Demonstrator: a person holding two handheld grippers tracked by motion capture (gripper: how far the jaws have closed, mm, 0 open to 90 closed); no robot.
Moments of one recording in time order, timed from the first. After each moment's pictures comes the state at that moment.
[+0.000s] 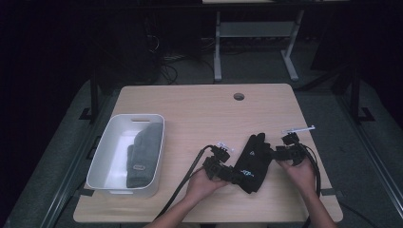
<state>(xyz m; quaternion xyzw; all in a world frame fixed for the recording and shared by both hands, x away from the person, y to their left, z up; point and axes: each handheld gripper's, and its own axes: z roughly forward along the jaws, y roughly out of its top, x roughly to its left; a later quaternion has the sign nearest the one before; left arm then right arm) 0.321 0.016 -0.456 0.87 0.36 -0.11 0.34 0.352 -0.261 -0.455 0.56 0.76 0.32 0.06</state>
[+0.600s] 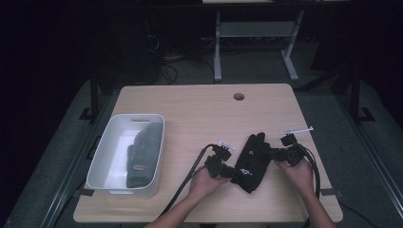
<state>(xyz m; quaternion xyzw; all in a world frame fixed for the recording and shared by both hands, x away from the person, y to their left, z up) 0.327 0.011 -0.460 0.86 0.37 -0.10 0.34 0.353 -0.260 -0.463 0.55 0.76 0.35 0.03</state>
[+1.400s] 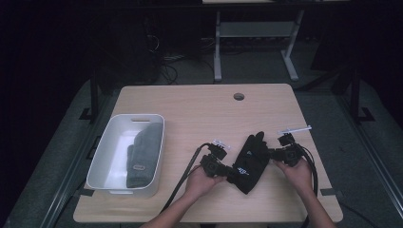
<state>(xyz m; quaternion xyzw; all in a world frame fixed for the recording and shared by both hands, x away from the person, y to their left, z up) 0.327 0.026 -0.453 0.86 0.36 -0.11 0.35 0.347 -0.248 -0.449 0.53 0.77 0.35 0.03</state>
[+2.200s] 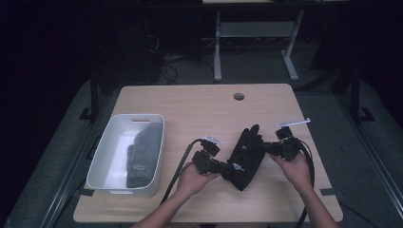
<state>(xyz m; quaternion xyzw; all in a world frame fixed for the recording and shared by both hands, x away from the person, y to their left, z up) 0.322 0.048 -0.424 0.85 0.35 -0.09 0.37 0.347 -0.232 -0.416 0.51 0.77 0.38 0.03</state>
